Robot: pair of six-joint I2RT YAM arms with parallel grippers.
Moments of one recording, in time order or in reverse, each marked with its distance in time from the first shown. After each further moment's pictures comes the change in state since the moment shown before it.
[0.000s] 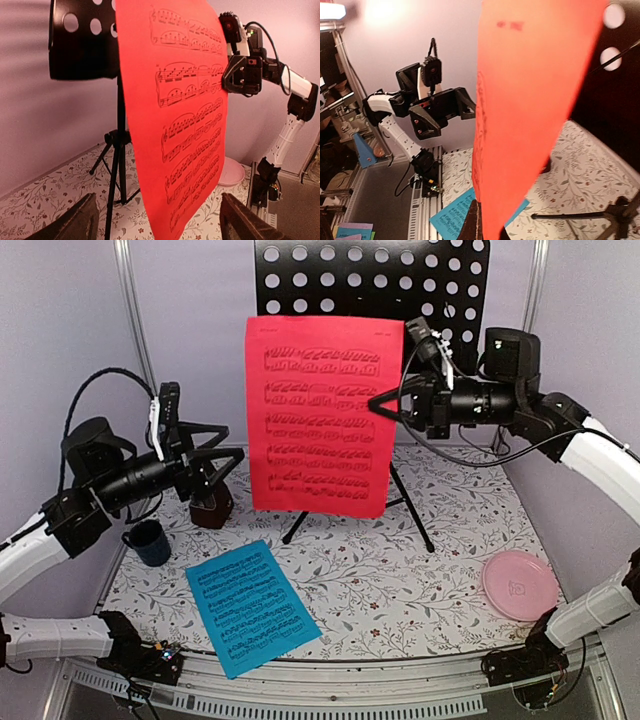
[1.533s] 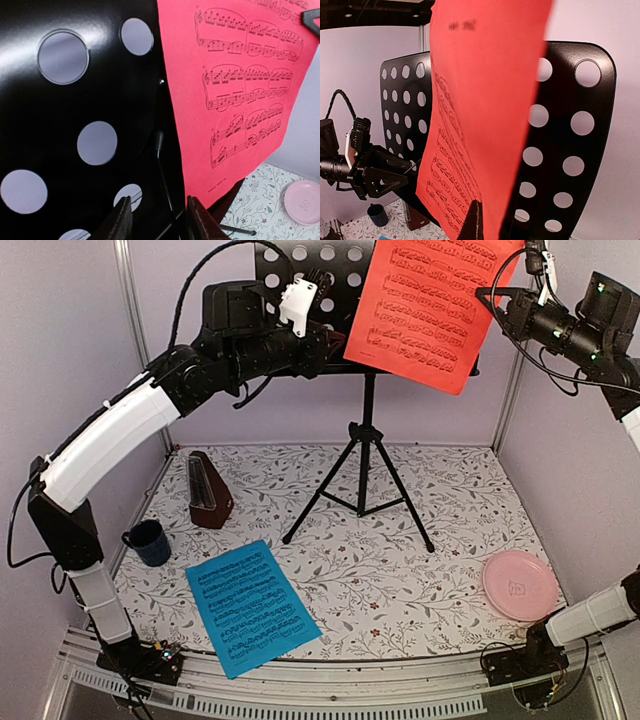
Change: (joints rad) left arm -0.207 0.970 1.308 -0.448 -0.539 0.319; right arm -0.386 -0.051 0.368 -0.109 0.384 0.009
